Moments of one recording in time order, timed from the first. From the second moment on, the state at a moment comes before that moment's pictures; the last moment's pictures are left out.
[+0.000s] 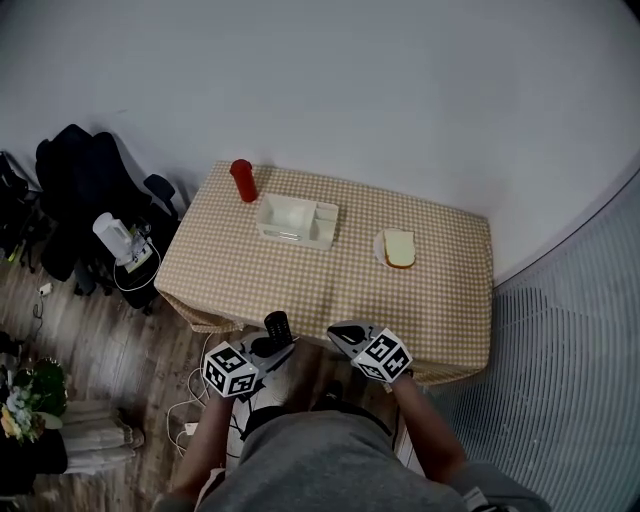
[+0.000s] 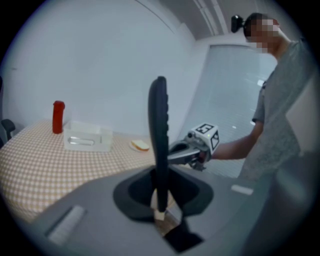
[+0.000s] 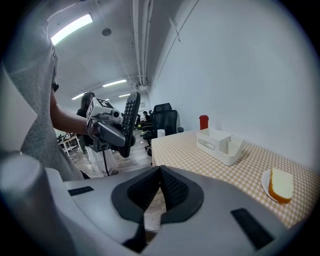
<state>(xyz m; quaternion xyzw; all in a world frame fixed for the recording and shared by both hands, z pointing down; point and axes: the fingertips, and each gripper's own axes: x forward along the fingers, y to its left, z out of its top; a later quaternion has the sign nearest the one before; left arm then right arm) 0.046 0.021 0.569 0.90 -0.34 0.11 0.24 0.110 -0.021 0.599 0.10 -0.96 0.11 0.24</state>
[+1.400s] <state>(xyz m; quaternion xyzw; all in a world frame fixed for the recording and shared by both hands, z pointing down) 0.021 -0.091 0.564 0.93 -0.28 0.10 0.22 0.080 -0.105 0.611 0.14 -0.95 0.13 0.25</state>
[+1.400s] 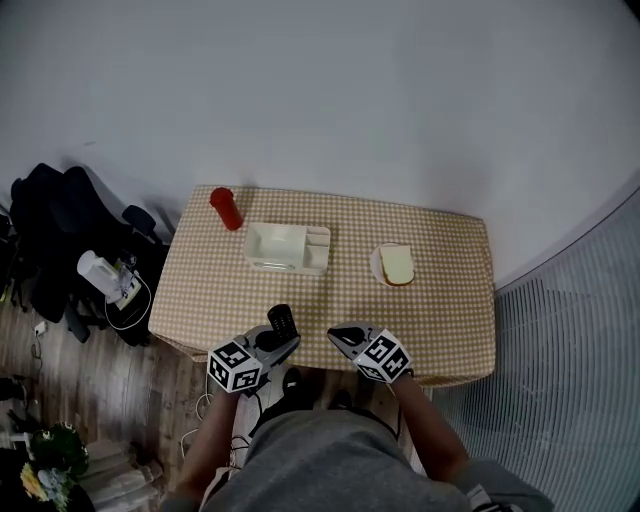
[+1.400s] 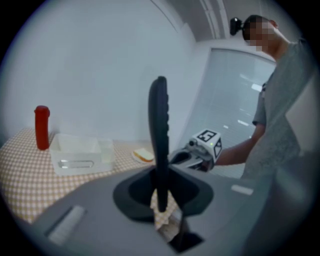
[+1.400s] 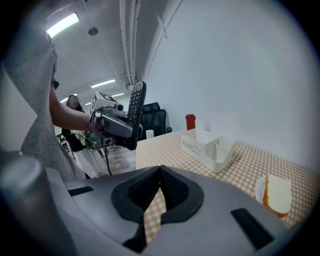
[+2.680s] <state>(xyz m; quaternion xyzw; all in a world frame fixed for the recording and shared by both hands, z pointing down) -0.038 -0.173 0.600 0.95 -0.18 0.14 0.20 0.041 -0.161 0.613 0.23 -0.92 0.09 0.31</state>
